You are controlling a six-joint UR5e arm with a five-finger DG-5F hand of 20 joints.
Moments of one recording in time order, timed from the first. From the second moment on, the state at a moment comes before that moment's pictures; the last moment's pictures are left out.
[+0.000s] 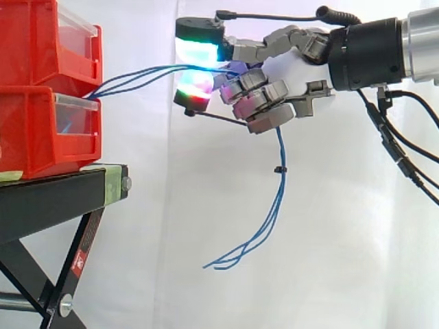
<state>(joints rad) 0.01 -1.92 -1.54 -2.90 -1.28 -0.21</state>
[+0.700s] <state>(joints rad) 0.01 -1.92 -1.54 -2.90 -1.28 -0.21</state>
